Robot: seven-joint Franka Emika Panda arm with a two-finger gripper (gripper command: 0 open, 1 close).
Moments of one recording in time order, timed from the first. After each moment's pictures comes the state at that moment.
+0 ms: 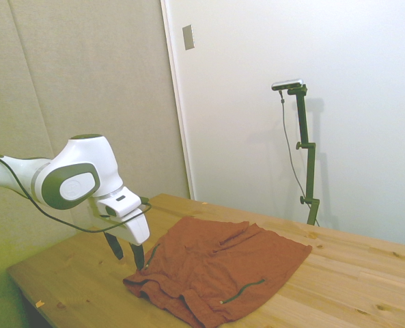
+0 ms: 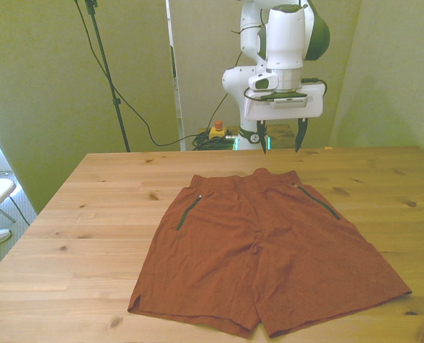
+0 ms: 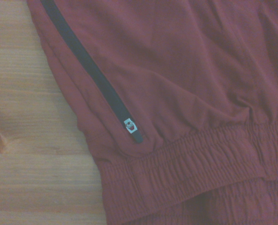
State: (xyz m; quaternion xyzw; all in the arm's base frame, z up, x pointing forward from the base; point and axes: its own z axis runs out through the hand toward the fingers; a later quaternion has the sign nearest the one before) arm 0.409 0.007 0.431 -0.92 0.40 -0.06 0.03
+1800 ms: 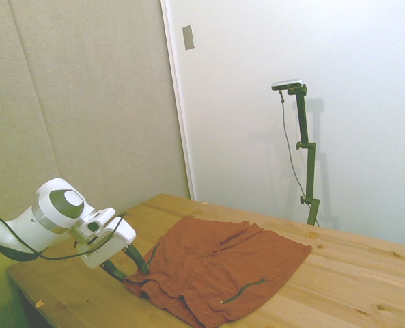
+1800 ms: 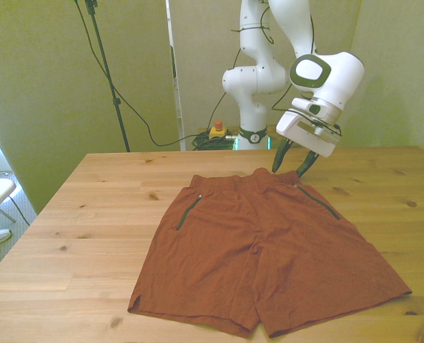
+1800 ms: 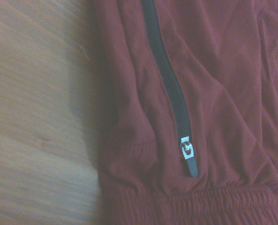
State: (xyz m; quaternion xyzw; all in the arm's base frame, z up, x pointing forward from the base) arm 0.409 0.108 0.336 -0.92 0.23 -0.21 -0.22
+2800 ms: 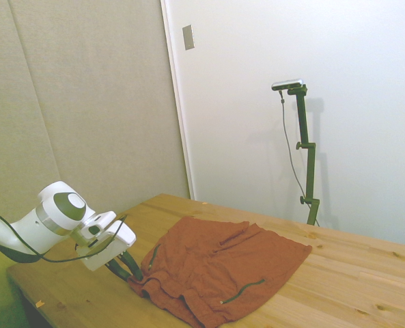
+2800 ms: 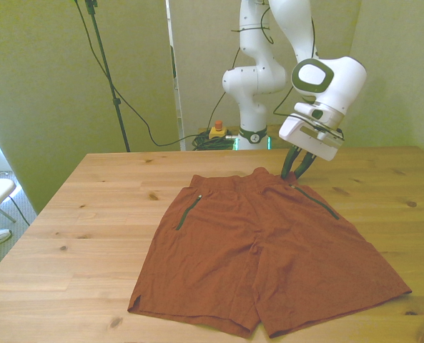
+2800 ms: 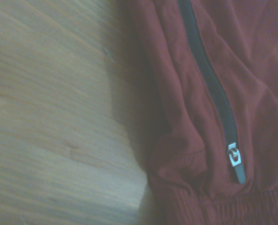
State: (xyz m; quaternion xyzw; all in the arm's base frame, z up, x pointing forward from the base) arm 0.410 0.117 0.324 -0.93 0.23 -0.20 -0.21
